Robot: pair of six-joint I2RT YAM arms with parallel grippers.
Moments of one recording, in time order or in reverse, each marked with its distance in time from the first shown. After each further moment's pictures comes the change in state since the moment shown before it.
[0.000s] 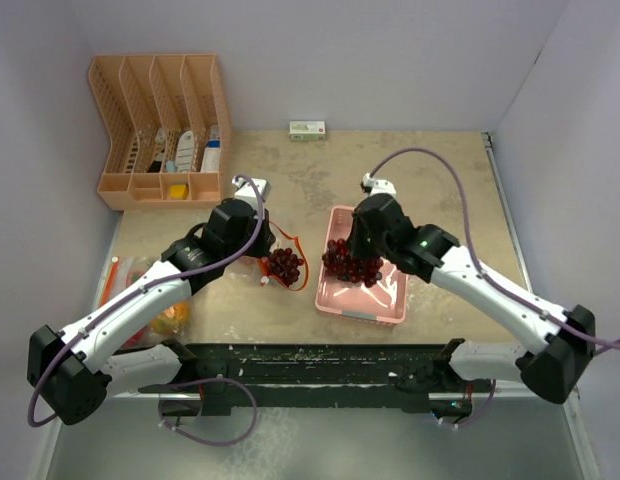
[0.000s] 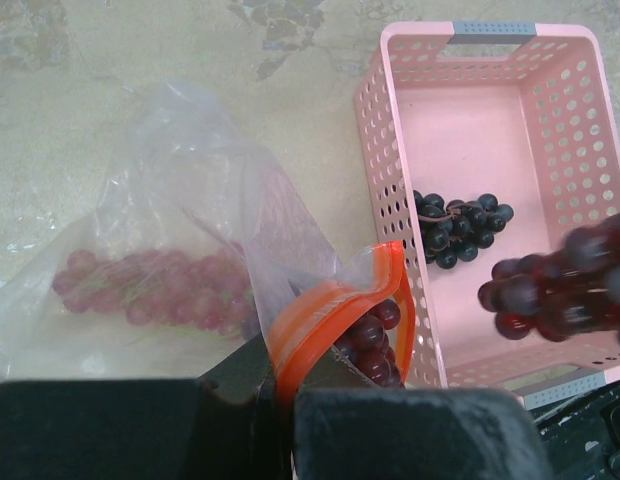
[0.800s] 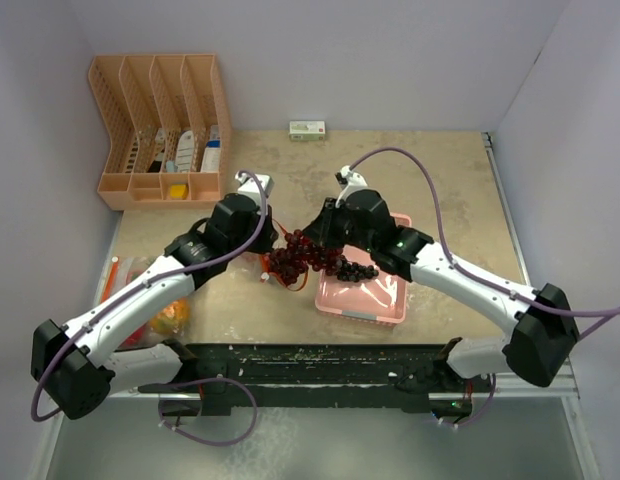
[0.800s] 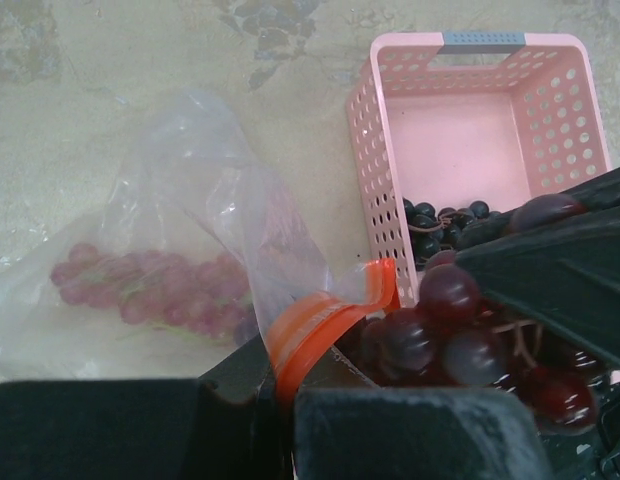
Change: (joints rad) left arm 0.000 0.032 0.036 -0.001 0.008 0.000; right arm 0.012 0.068 -0.037 0.502 -0.255 0.045
